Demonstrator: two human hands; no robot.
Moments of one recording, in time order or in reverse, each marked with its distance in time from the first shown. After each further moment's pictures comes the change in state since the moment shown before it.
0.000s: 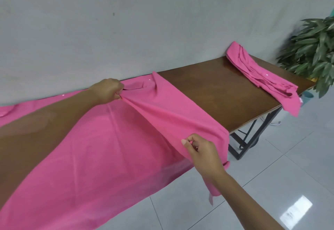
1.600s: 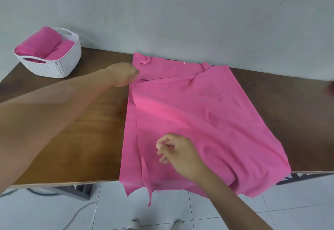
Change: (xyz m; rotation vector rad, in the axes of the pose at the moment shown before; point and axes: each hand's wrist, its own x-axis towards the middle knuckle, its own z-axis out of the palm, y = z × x) left_hand -0.367 -0.357 0.049 0.010 -0.065 -0.271; right_hand -0.104 -0.313 0.386 0.142 -0.714 0.027
